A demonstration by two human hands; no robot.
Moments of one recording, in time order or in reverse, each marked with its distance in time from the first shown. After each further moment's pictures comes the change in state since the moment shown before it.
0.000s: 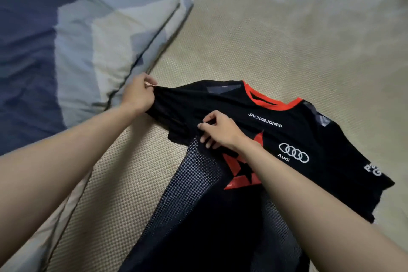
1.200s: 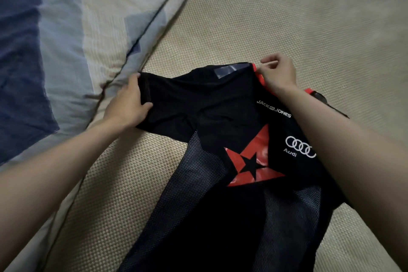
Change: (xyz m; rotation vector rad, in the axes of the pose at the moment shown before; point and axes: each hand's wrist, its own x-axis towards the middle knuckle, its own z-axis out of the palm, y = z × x) left_hand -0.009 -0.046 -0.001 0.283 -0.152 0.063; right_hand 0.079 0.000 -0.130 -0.015 0.634 -0.050
